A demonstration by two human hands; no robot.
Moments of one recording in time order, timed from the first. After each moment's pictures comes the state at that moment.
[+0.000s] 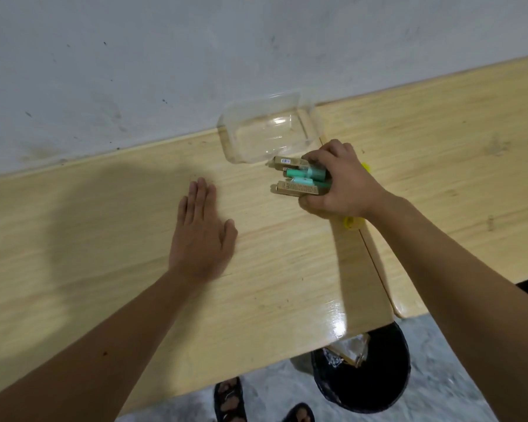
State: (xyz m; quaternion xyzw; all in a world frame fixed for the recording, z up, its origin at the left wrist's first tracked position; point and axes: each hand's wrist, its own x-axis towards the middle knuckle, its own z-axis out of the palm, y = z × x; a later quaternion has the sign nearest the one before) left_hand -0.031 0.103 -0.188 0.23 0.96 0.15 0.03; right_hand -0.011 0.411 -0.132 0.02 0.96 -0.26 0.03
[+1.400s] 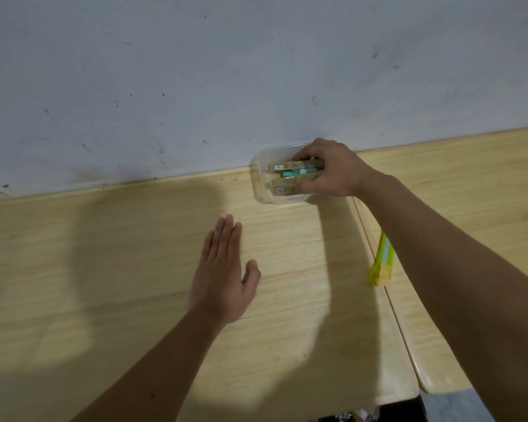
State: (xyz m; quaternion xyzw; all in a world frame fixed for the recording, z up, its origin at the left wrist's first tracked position) left_hand -0.030 0.104 -0.190 0.22 0.96 0.16 -0.01; right_hand -0.141 0.394 -0.097 -0.05 0.96 -0.26 0.07
